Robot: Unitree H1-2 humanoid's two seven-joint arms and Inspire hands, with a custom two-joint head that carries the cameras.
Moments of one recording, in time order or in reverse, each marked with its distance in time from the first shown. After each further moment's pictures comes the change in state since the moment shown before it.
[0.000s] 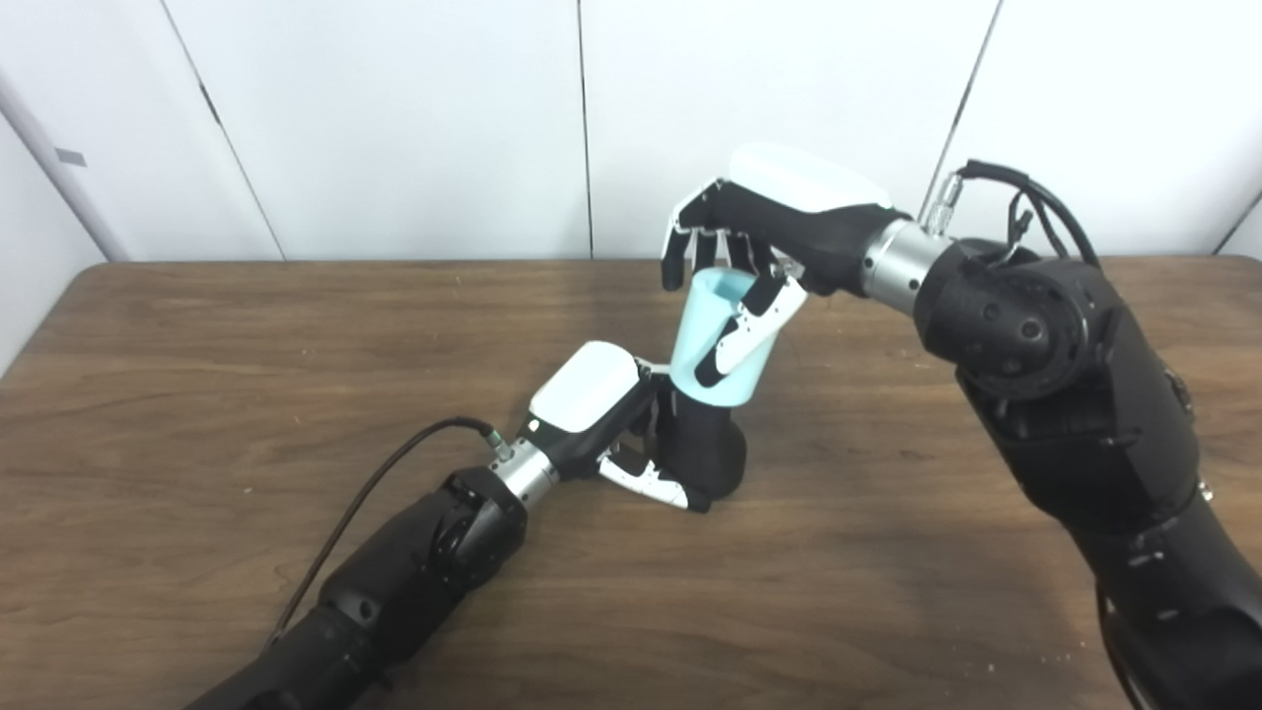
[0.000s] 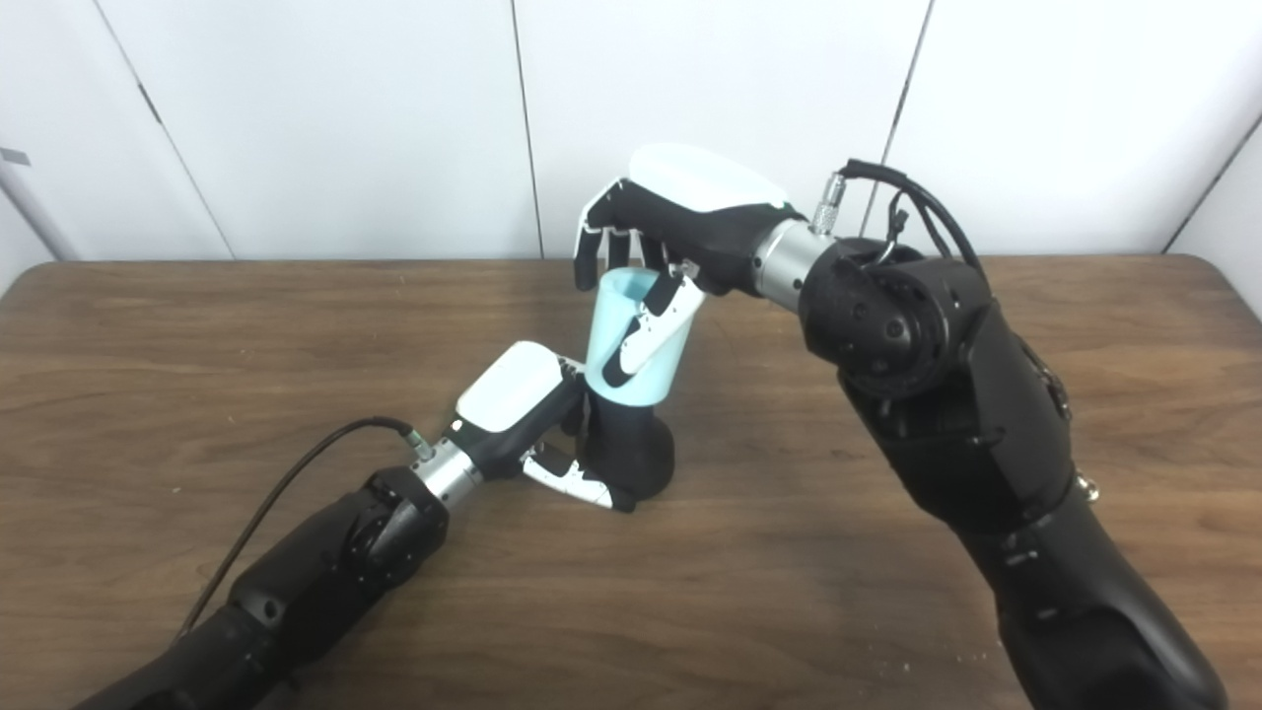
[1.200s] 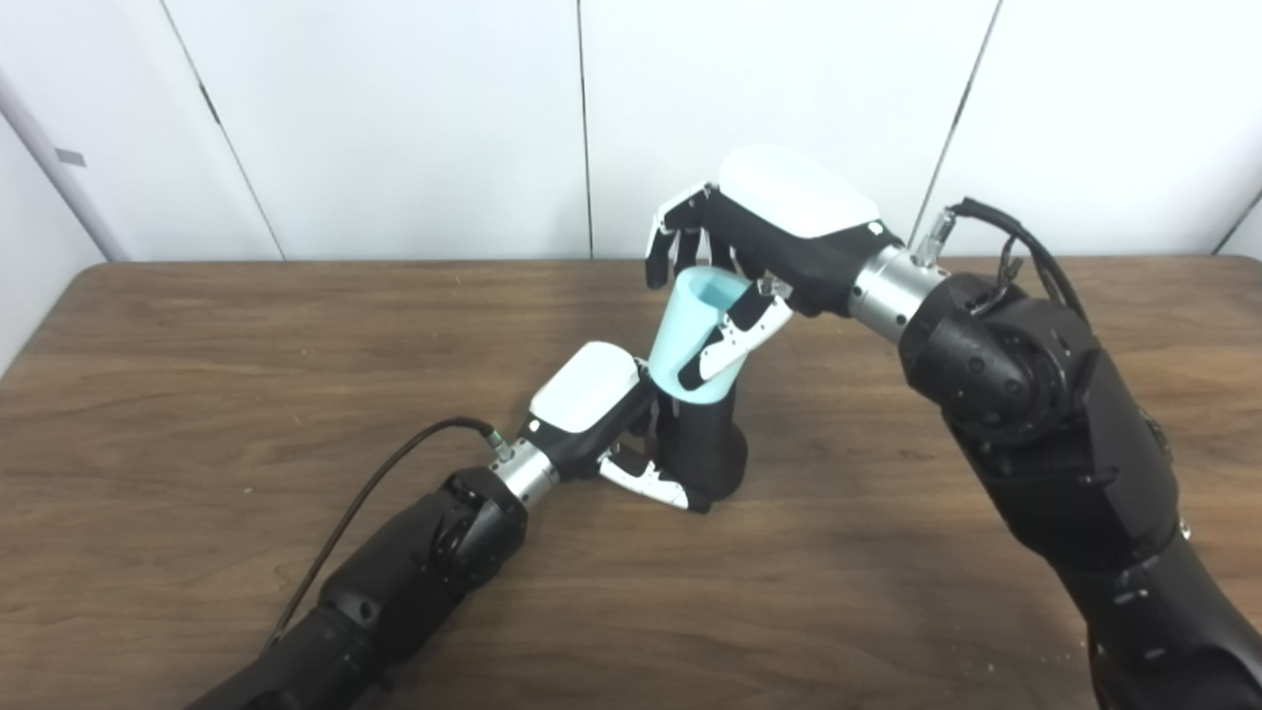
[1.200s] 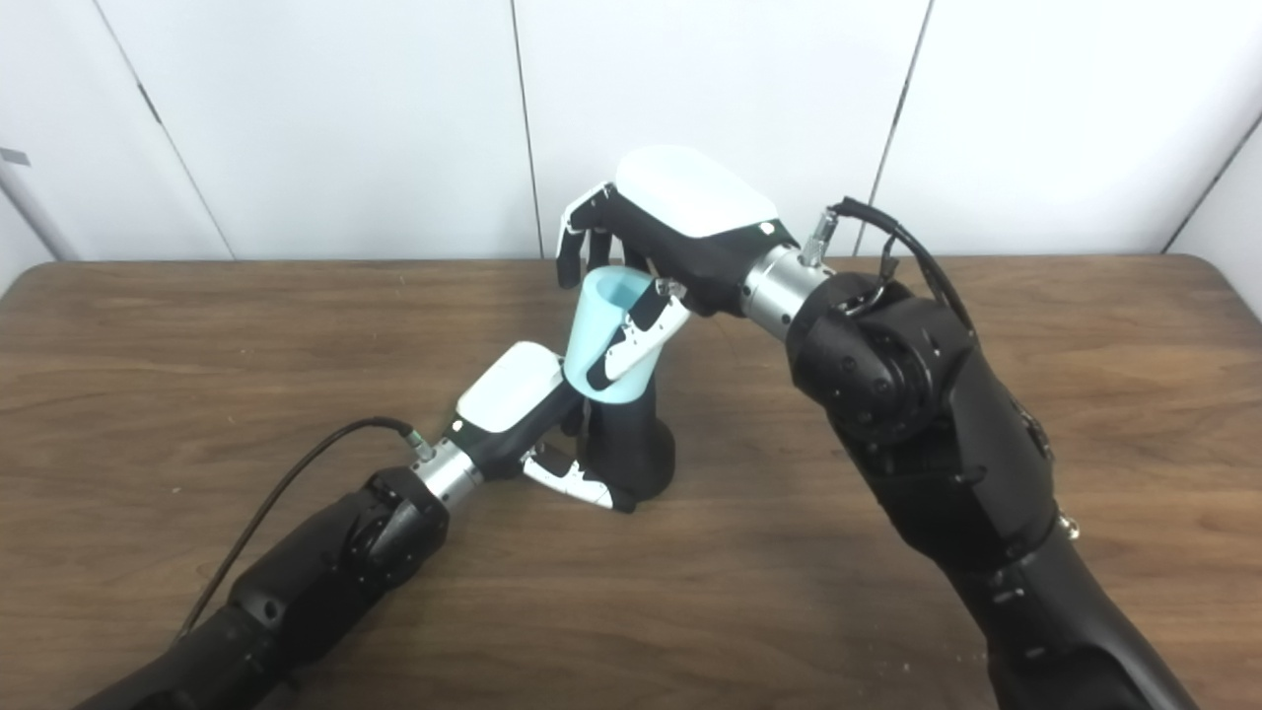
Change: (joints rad) left arm 0.000 0.000 0.000 0.000 0.000 0.000 -0.002; right arm 0.048 0.006 0.016 -0.001 -0.064 -0.150 -0.107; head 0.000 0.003
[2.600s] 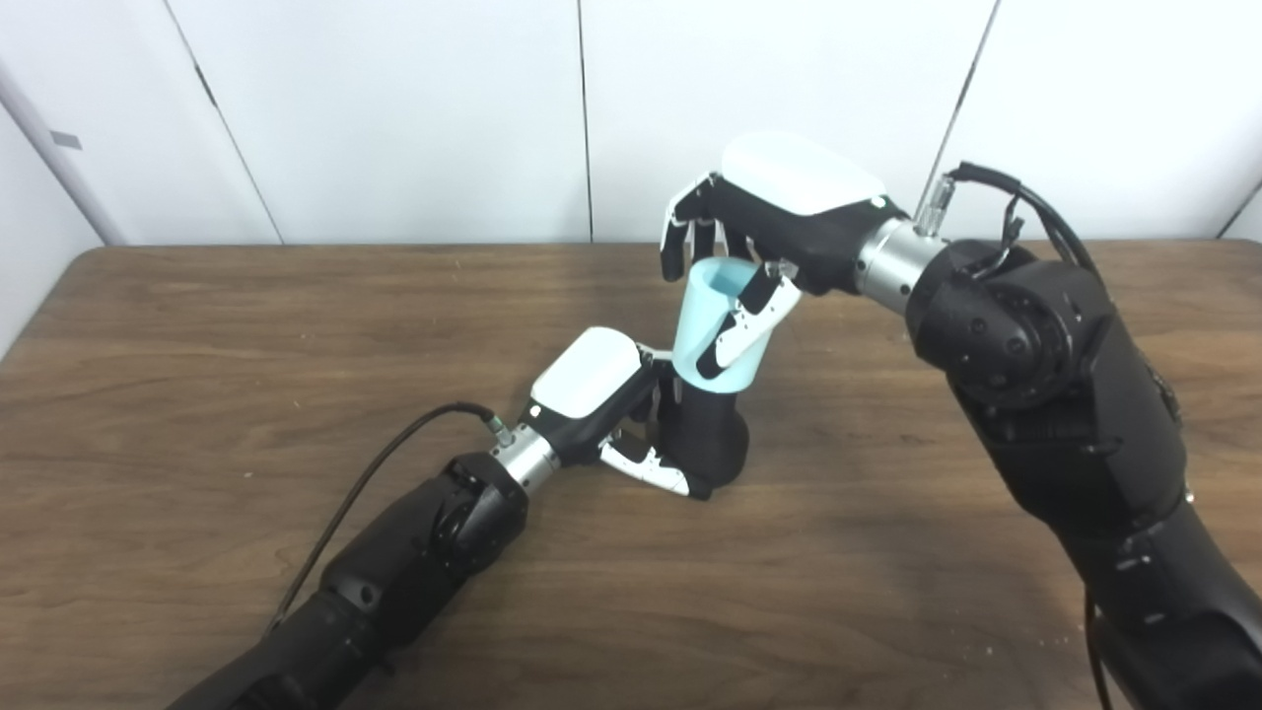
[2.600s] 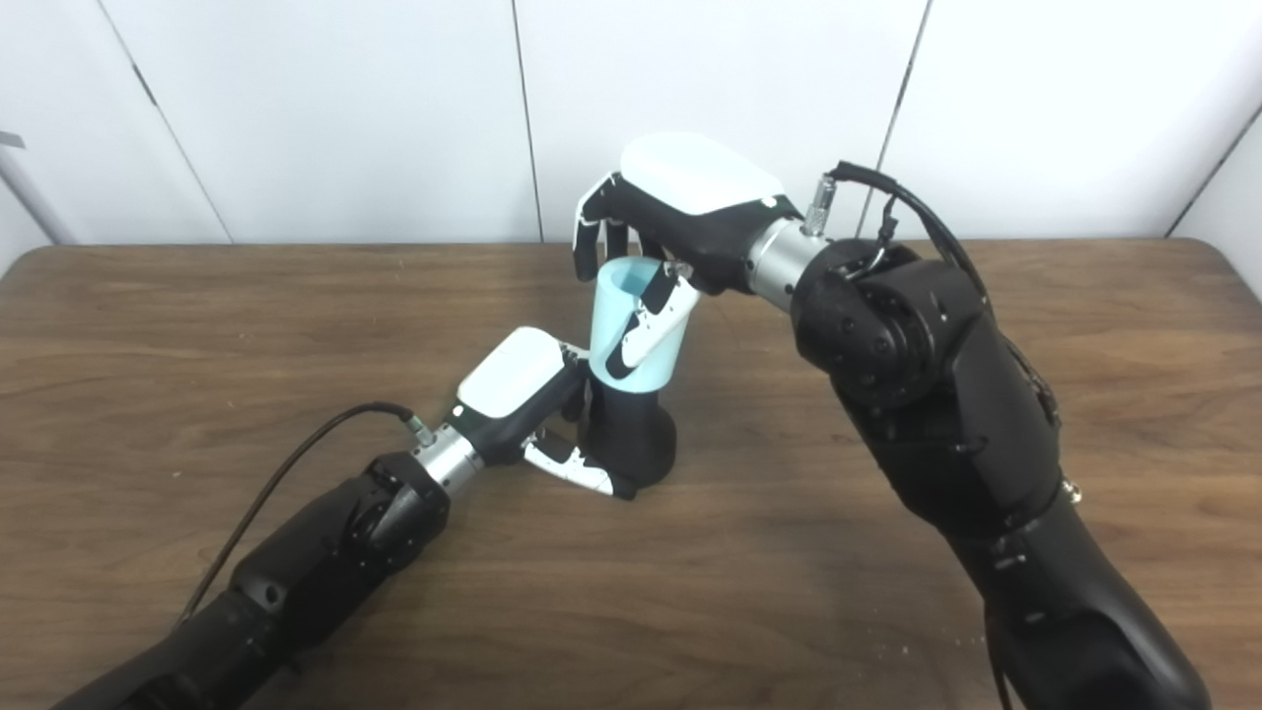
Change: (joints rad) left arm 0.002 0.000 0.000 -0.005 -0.001 0.000 -0.004; right arm -0.031 -0.002 -0.004 -0.005 -0.058 0.074 0.155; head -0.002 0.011
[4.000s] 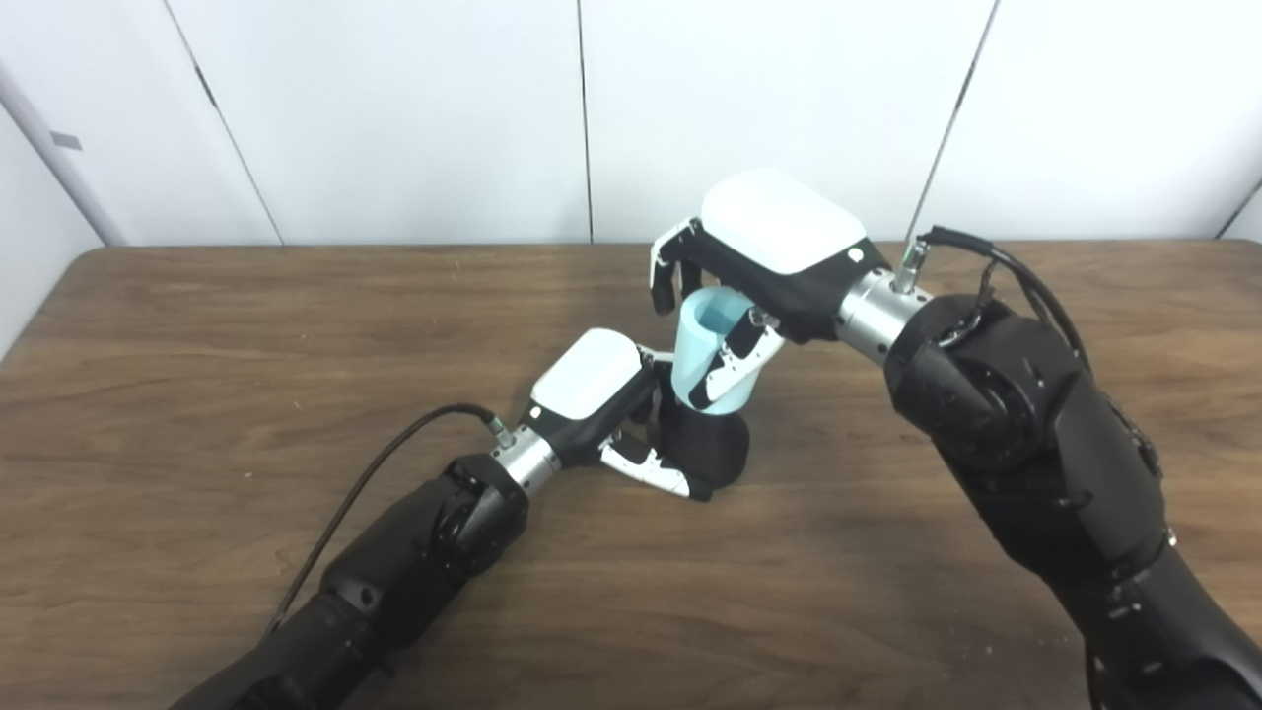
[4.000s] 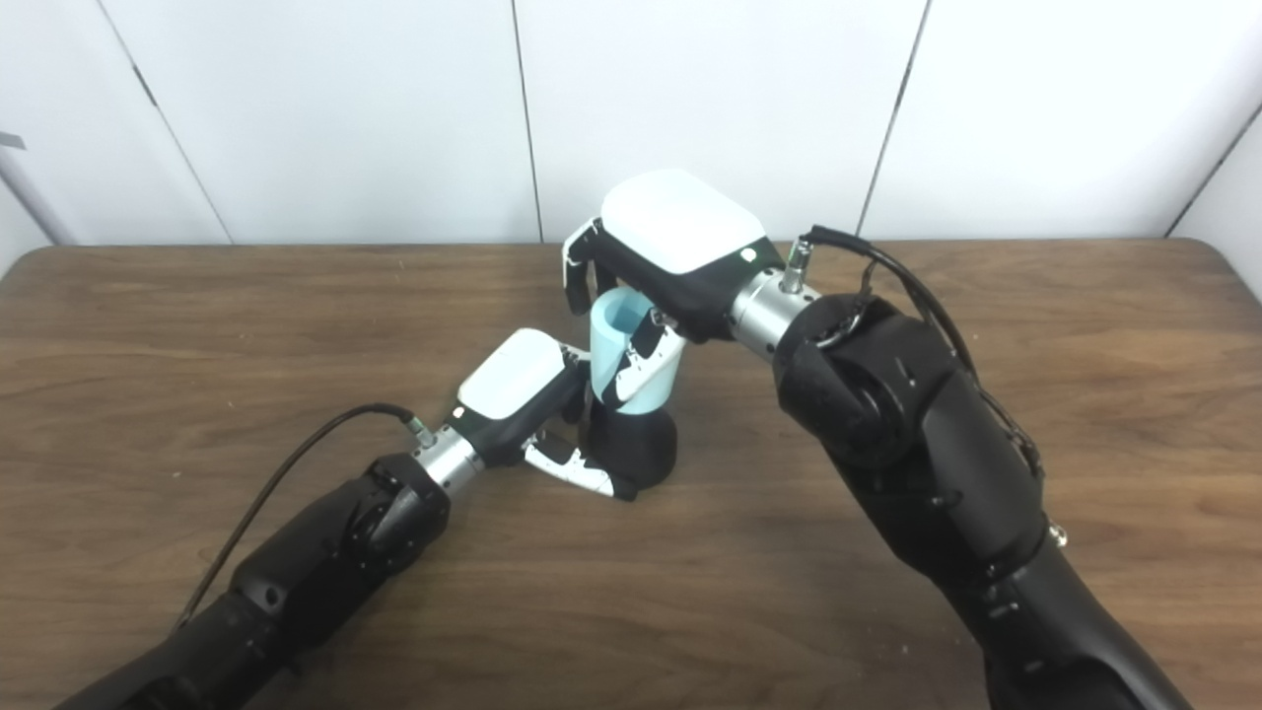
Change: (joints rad) left arm 0.003 0.000 0.002 -0.005 -0.001 0.001 -0.005; right arm 0.089 0.007 0.059 -0.002 -0.115 -0.186 -0.148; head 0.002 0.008
